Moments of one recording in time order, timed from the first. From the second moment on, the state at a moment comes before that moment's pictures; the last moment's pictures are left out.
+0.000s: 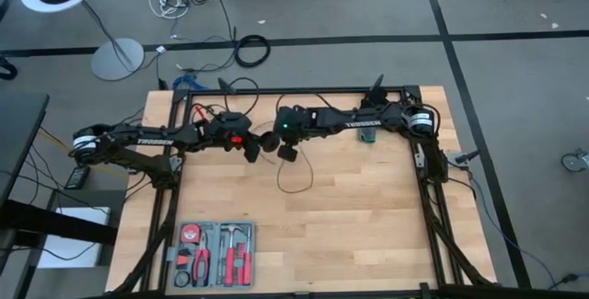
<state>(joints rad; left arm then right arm) 0.37 1.24 0.50 0.14 0.03 -0.40 -0.20 2.06 1.60 -0.48 0.18 0.01</state>
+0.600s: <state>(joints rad) 0.37 1.24 0.50 0.23 0.06 -0.42 -0.18 2.06 1.39 -0.26 -0.02 0.13</state>
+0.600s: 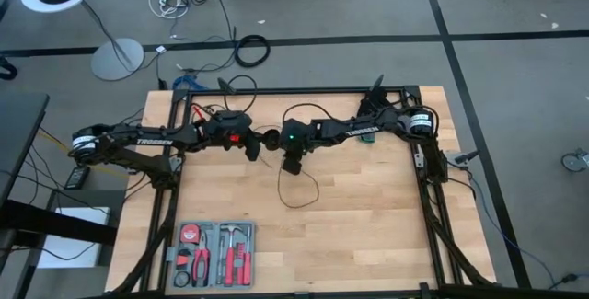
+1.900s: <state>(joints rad) 0.41 1.16 0.56 0.26 0.08 -0.40 -0.10 1.71 0.78 0.26 0.05 0.43</state>
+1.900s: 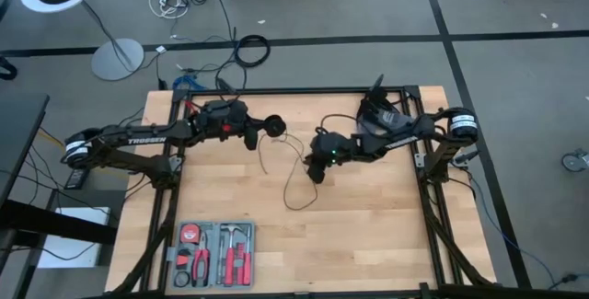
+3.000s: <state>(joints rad) 0.60 1.70 0.56 0.60 0.13 -0.44 -0.01 1.71 0.74 0.41 0.09 0.52</state>
